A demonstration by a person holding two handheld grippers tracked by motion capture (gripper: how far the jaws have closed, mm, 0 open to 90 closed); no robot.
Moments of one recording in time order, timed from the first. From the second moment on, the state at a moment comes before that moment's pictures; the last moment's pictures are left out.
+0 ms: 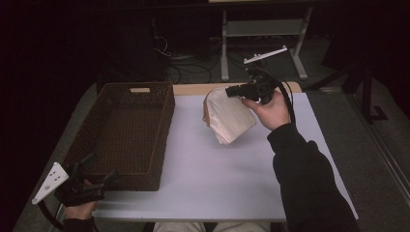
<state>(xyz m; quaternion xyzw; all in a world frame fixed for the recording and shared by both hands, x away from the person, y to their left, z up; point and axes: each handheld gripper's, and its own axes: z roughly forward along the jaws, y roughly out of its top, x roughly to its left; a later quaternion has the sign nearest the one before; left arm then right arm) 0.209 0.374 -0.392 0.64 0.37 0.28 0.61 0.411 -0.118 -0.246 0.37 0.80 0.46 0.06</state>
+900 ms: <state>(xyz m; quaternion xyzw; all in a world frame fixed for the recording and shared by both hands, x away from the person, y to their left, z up) 0.209 0.374 -0.392 0.64 0.37 0.28 0.61 0.414 -0.082 -0.213 0.33 0.80 0.50 0.07</state>
